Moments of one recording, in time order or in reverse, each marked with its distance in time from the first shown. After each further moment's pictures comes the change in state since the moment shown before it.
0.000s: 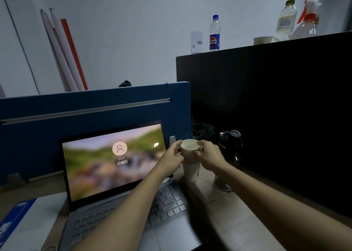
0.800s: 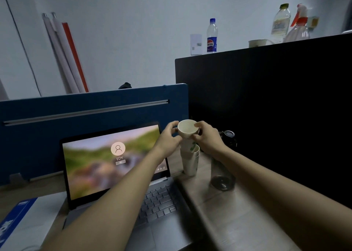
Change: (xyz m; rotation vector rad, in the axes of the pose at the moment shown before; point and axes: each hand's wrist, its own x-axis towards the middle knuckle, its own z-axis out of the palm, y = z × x) left_hand 0.006 0.060 -0.011 0.013 0.131 0.153; right_hand 0.018 -0.022 -0.041 0.068 0.085 -0.133
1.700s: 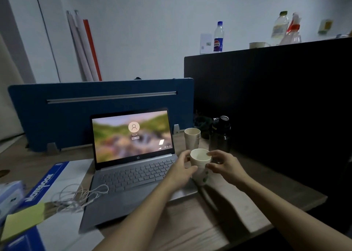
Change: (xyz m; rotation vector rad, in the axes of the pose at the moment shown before) left_hand -0.181 -0.022 0.045 0.060 -0.071 -0.110; right_hand -0.163 0.065 -0.023 0.141 -0.167 -0.004
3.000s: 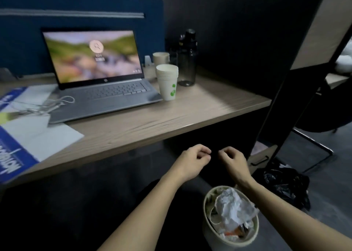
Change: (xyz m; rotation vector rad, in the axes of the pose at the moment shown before) left_hand -0.183 -0.089 0.181 0.023 -0.273 -0.001; right_hand -0.263 0.159 0.015 0.116 0.252 0.300
